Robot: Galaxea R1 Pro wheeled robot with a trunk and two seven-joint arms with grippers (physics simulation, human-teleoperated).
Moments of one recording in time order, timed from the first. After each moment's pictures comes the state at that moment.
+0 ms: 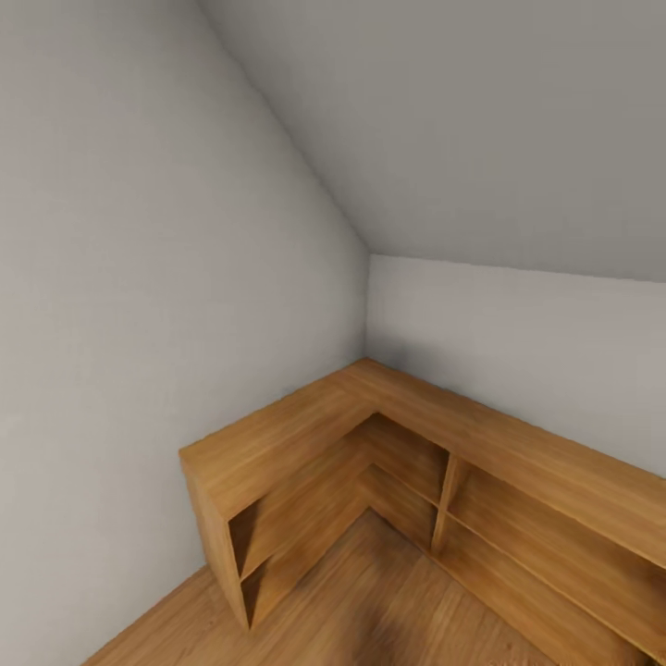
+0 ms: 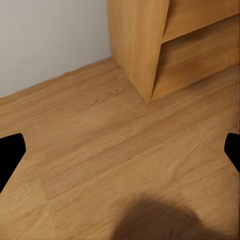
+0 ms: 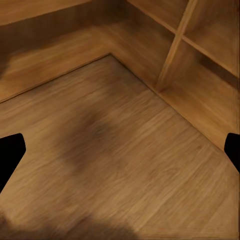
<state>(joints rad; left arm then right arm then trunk) -0.05 0.00 -0.77 -0.09 0.94 -0.86 0.19 -0.14 -0.01 0.71 0.02 -0.50 -0.92 -0.15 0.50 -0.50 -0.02</state>
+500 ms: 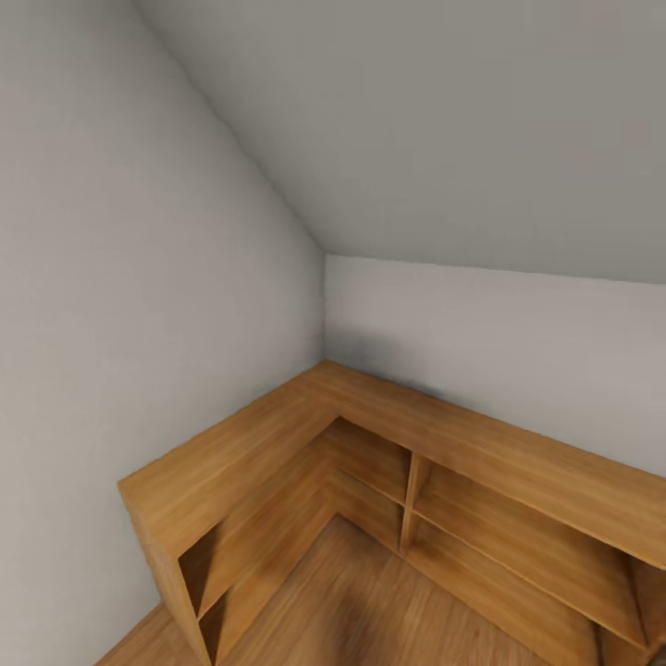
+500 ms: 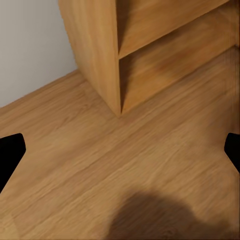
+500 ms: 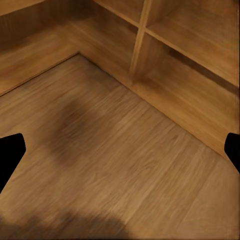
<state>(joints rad) -0.05 0.00 -0.77 -0.09 0.94 -0.86 0.19 -0.14 -0.01 0.70 0.02 -0.50 -0.92 -0.15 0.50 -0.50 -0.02</state>
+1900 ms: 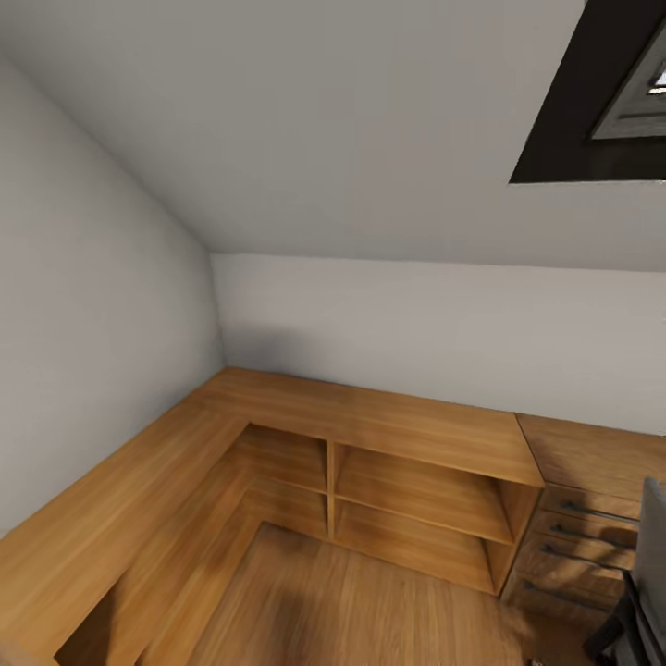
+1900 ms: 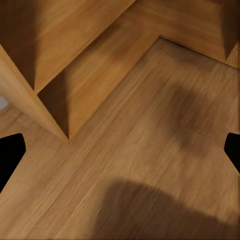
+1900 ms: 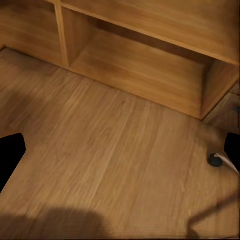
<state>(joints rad) -0.05 0.00 -0.77 -0.09 0.94 -0.86 0.19 -0.14 -0.01 0.71 0.02 -0.50 -0.92 -0.15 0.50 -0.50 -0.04</state>
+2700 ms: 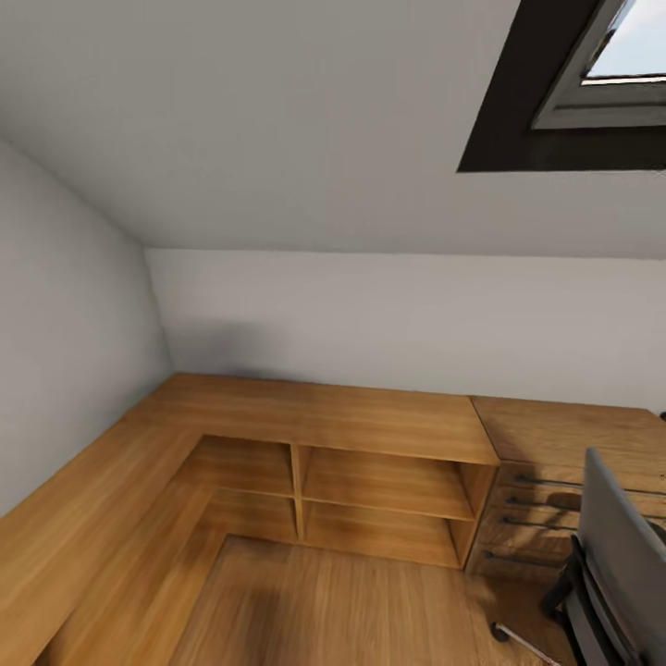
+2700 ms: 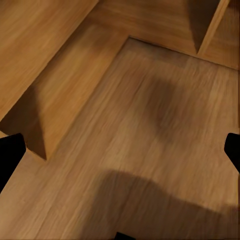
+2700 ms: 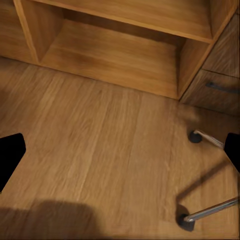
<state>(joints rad) -0.05 0.00 -0.77 -0.09 0.94 -0.86 0.19 -0.14 -0.01 0.71 0.02 -0.50 -0.92 -0.15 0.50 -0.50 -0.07</state>
